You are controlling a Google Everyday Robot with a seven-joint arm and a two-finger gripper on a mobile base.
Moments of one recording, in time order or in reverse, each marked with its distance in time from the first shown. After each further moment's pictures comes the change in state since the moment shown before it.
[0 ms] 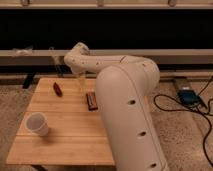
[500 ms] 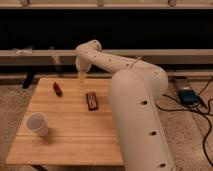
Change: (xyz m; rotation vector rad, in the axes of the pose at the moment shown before) arm -0.017 0.015 -0.015 0.003 0.257 0.325
